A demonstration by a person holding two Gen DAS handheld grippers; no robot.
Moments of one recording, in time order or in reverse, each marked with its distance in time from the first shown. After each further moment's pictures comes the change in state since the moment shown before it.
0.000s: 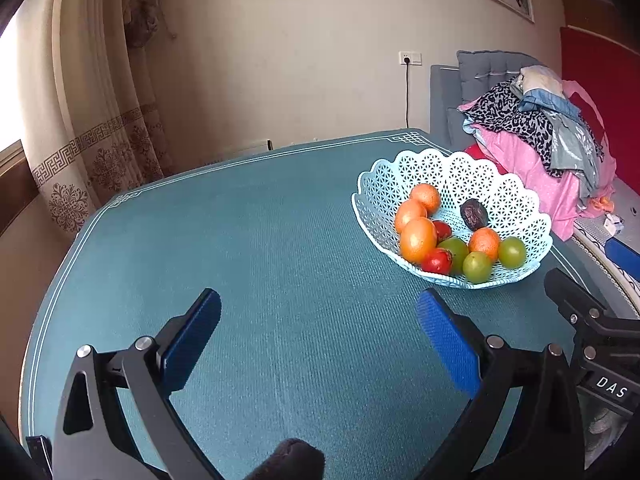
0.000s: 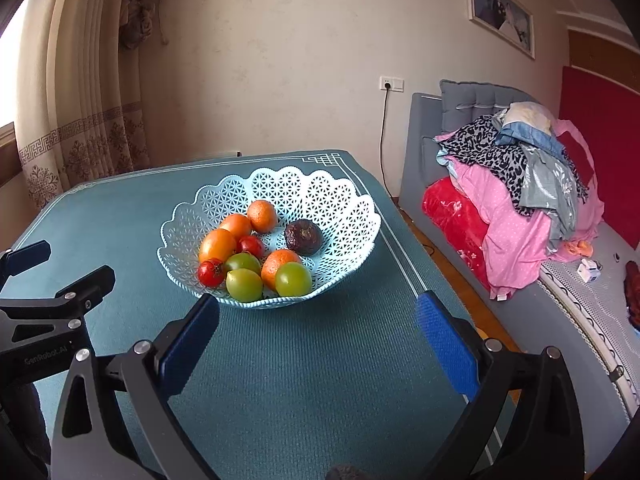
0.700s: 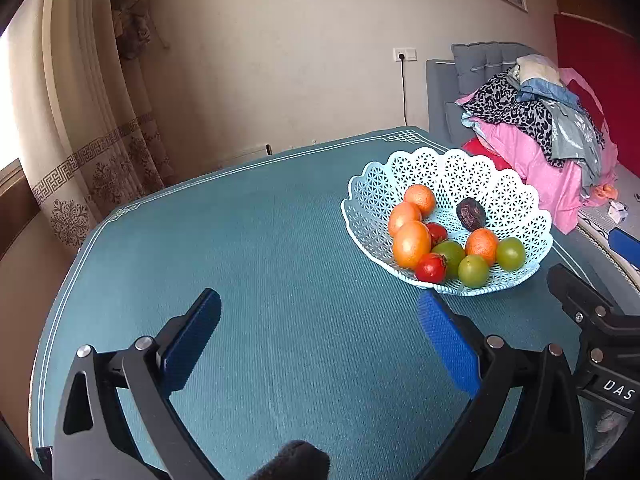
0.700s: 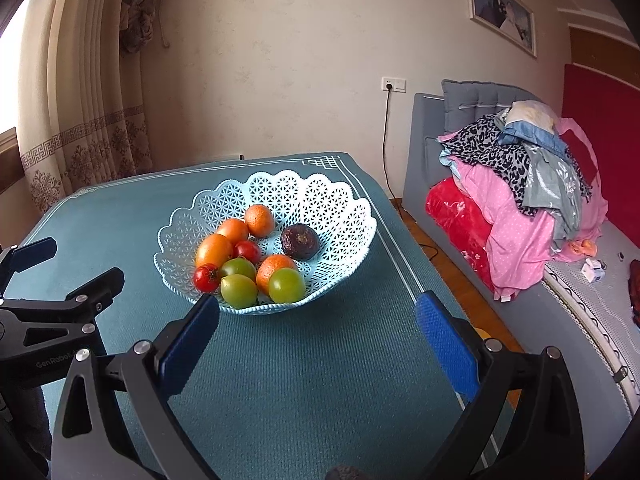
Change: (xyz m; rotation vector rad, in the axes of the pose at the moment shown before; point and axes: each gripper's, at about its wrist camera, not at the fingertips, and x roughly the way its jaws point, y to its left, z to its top) left arm 0.003 -0.013 0.006 0.047 -0.002 0.019; right arm 0.004 -0.008 0.004 0.007 -0.007 0.014
